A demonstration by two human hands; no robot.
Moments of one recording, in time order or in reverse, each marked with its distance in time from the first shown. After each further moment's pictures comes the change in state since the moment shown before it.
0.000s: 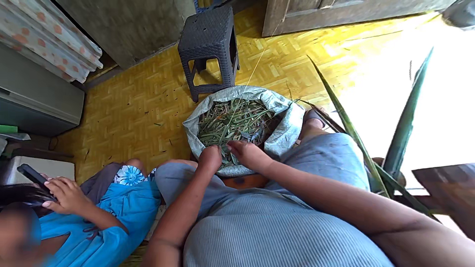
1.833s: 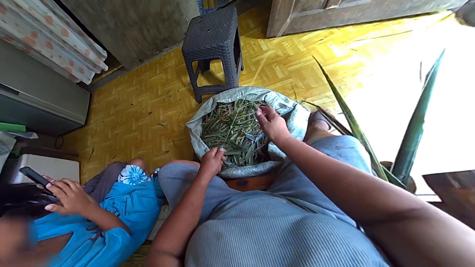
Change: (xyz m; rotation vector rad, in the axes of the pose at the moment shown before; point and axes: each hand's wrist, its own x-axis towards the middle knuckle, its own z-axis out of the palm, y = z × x) left_hand -0.022 -0.013 -0.003 -0.601 0.023 0.042; right_hand 0.051 0.064 -0.052 0.261 0.439 0.239
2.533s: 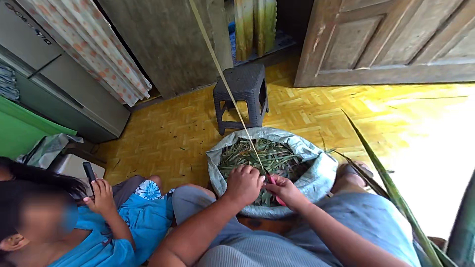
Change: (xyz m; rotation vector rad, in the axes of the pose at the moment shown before) left_hand -0.010 0.060 0.032 0.806 0.146 0.551; right_hand -0.059 0.029 0.018 0.608 -0.353 -0.102
